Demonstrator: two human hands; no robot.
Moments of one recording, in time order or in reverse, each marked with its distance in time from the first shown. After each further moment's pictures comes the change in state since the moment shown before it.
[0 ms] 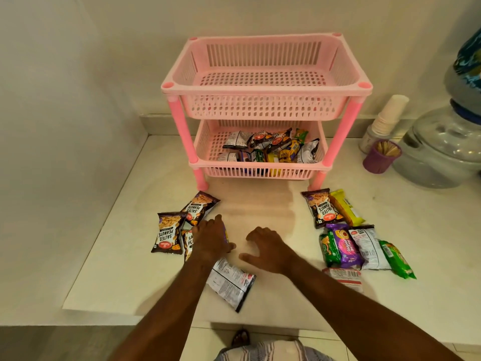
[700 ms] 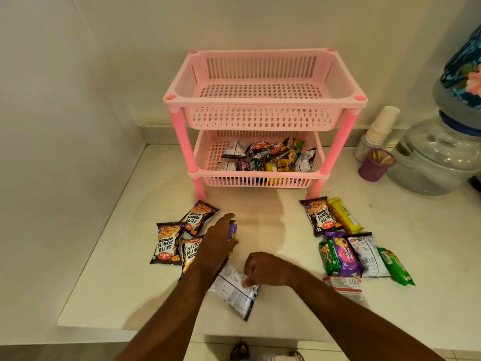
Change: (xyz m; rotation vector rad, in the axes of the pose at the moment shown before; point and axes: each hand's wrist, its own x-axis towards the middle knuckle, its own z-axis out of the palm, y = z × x) left_hand 0.006 -0.002 0.000 -0.672 0.084 0.206; right_hand 0.001 -0.009 0.004 0.333 -0.392 0.118
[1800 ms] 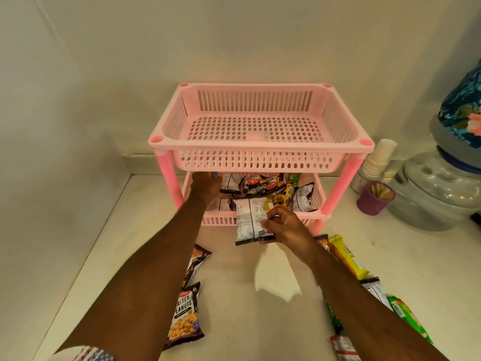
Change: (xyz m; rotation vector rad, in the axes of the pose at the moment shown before) left_hand 0.227 0.097 -0.105 -0.175 0.276 -0.128; right_hand 0.024 -0.024 -0.181 1.018 0.523 -0.155
